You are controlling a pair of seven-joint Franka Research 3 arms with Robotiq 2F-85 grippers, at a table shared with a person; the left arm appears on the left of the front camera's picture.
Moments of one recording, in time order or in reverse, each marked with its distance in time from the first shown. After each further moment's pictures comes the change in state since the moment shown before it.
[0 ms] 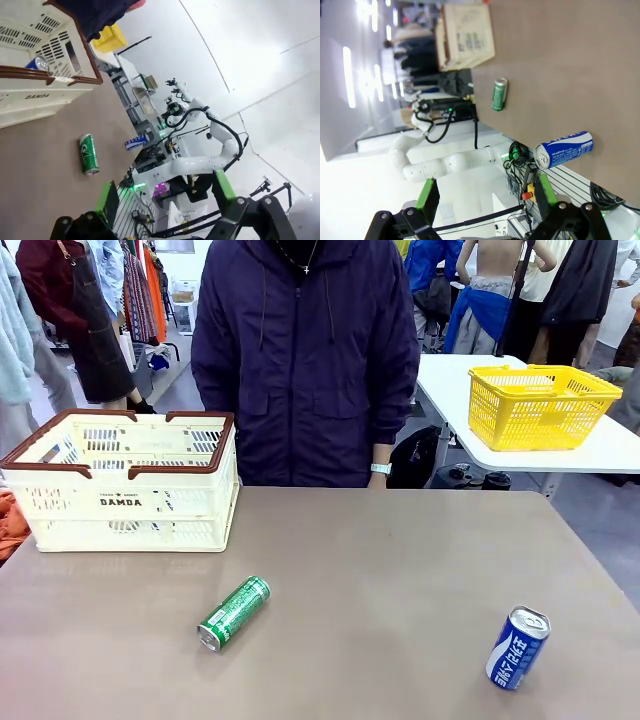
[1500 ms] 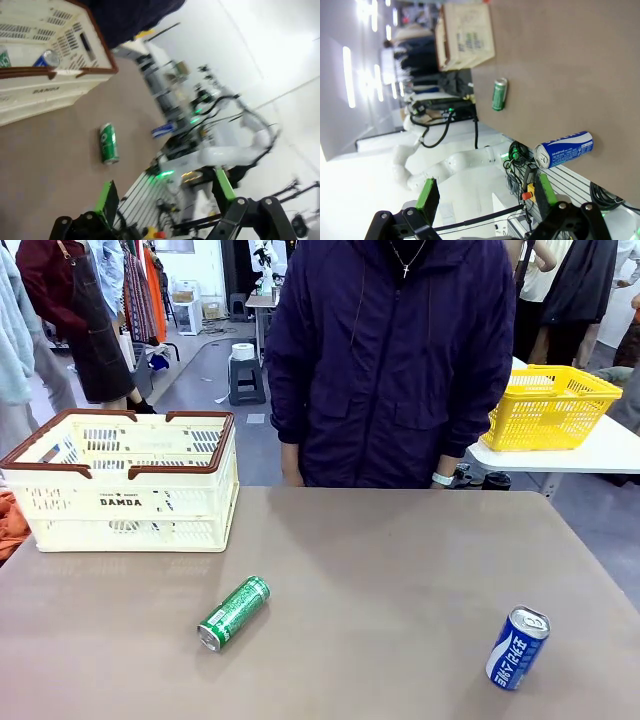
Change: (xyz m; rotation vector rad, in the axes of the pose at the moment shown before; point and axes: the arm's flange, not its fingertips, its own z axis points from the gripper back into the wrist) left arm -0.002 -0.049 -0.048 0.229 0.089 -0.066; right arm 0.000 0.000 0.000 -0.001 0.001 0.000
